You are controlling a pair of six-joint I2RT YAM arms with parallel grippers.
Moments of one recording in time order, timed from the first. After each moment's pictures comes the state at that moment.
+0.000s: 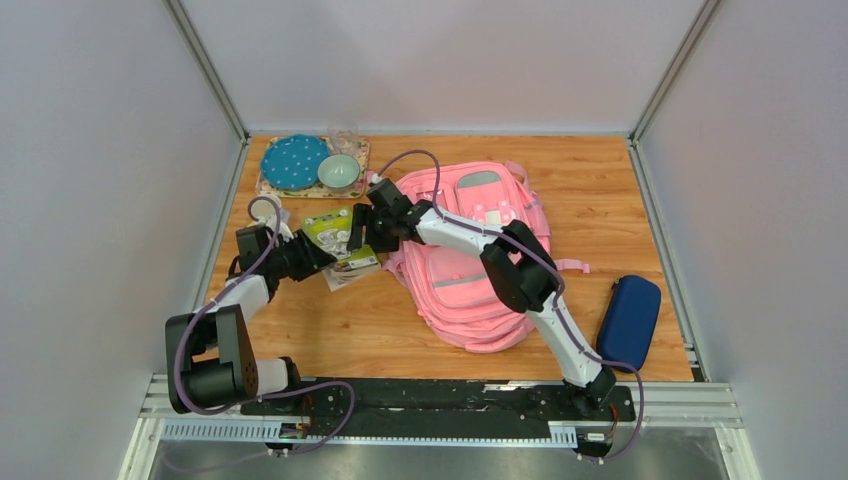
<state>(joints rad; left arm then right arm) 0.20 1.29 0.48 0.06 0.65 -0.42 0.85 2.37 1.90 -0.33 -0.19 0.79</state>
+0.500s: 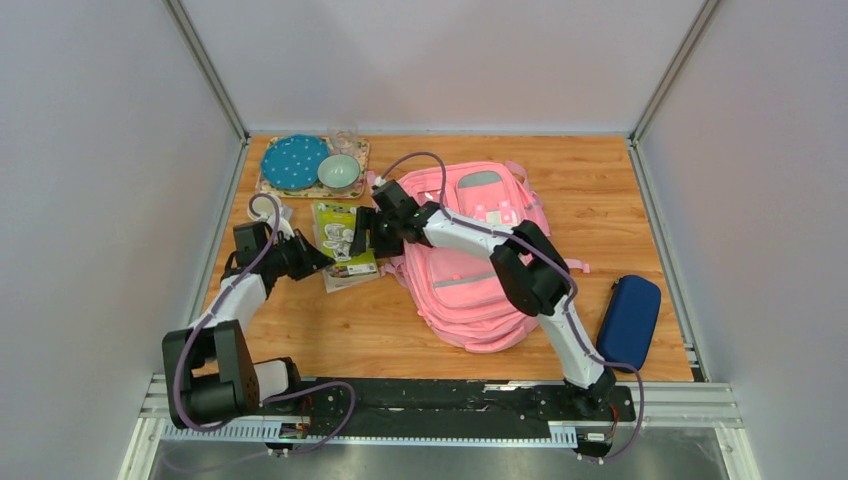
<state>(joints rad) 0.20 1.26 0.53 -0.07 0.67 -0.35 0.85 2.31 1.82 -0.31 -0.23 0.79</state>
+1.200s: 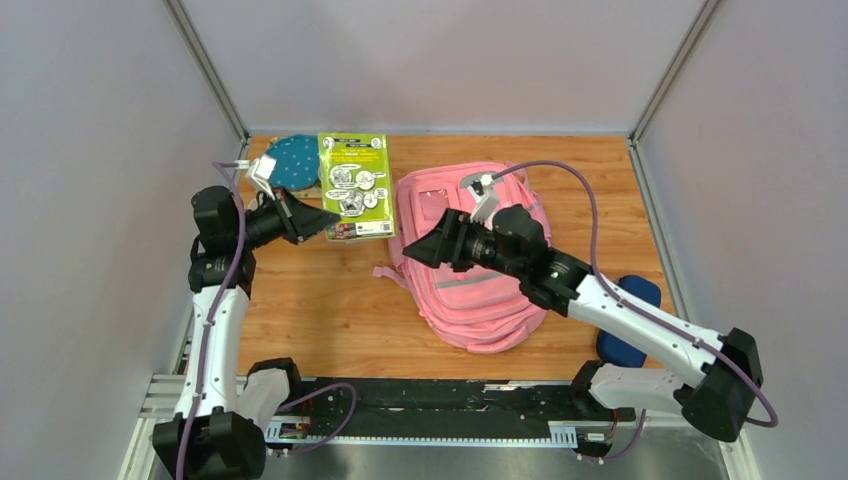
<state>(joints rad) 0.17 0.93 0.87 -0.25 1.01 -0.46 0.87 1.19 0.98 -0.04 -0.18 0.90</state>
